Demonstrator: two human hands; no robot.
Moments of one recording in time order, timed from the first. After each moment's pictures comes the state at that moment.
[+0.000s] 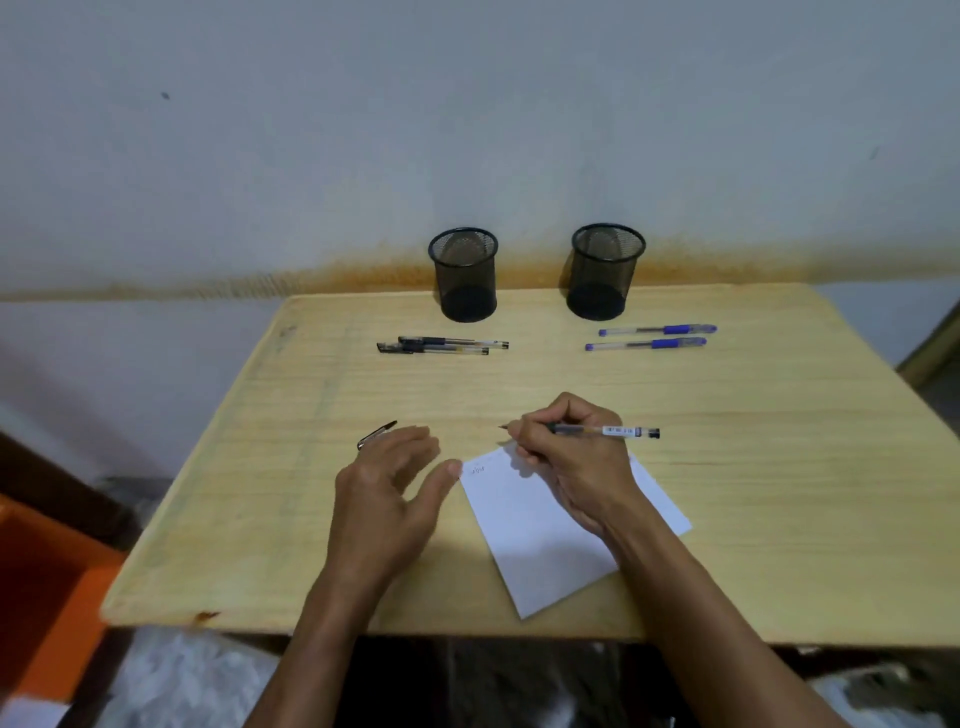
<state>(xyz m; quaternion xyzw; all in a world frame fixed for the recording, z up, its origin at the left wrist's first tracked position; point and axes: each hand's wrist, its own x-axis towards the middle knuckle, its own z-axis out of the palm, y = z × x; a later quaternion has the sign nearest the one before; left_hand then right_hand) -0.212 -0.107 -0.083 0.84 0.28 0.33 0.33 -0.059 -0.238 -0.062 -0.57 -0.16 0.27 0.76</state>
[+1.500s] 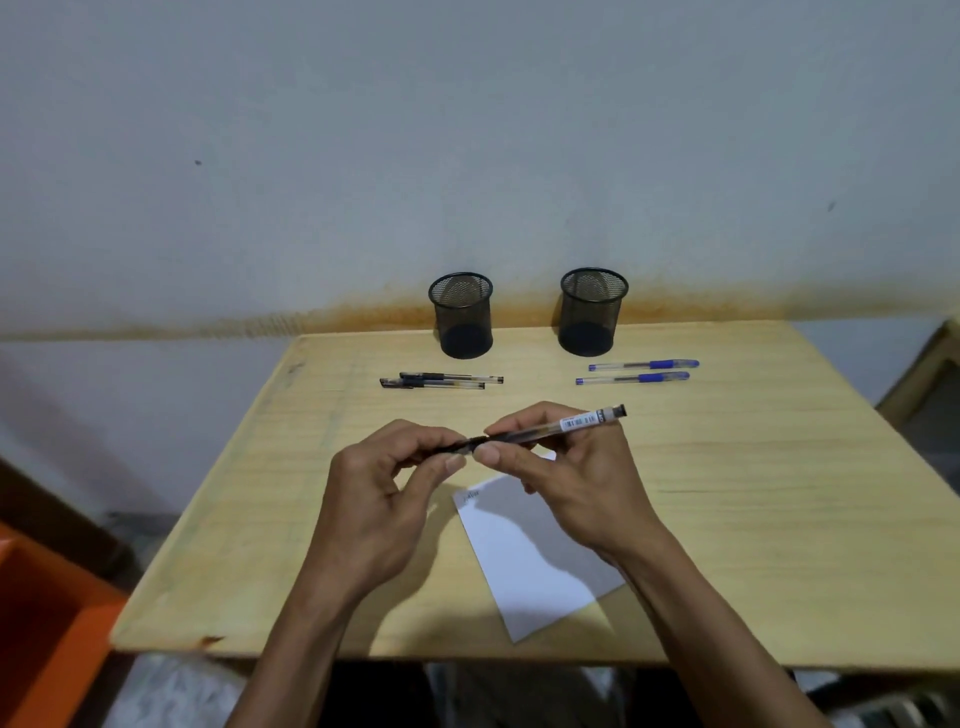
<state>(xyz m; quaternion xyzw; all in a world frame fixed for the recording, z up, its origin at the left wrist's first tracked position) -0.213 -0.126 0.001 0.84 0.16 0.34 0.40 -0.083 -0.265 0.009 -0.63 -0.34 0.20 0.67</state>
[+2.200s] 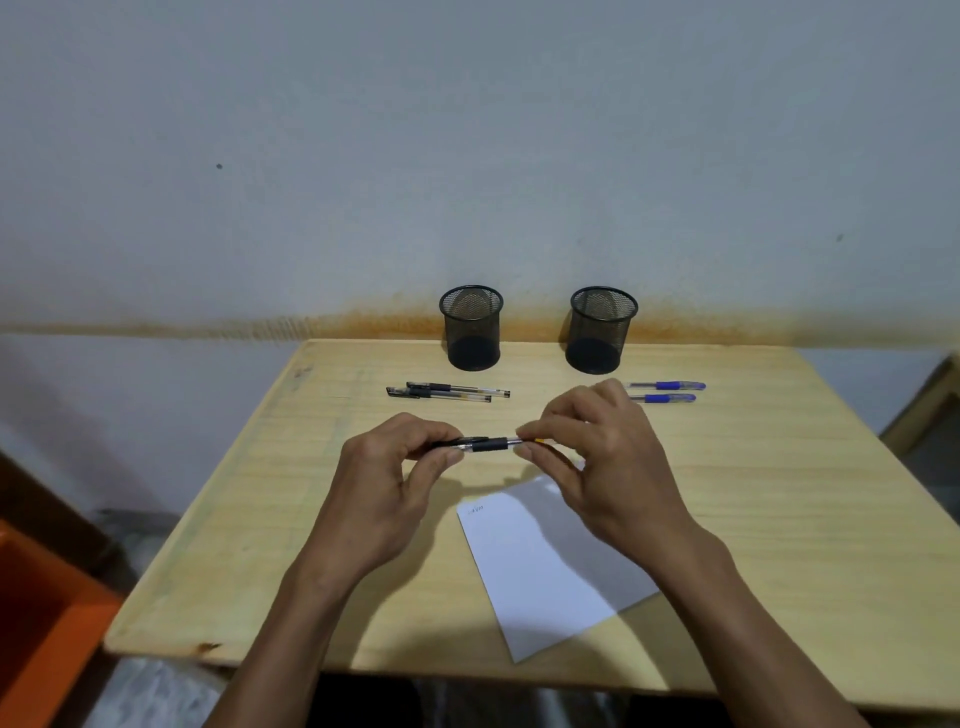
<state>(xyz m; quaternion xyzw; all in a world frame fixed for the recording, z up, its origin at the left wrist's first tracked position) -0.204 -0.107 0.003 0.87 0.16 0.33 0.32 -0.047 -0.265 -0.004 -0.75 -0.52 -0.23 0.34</state>
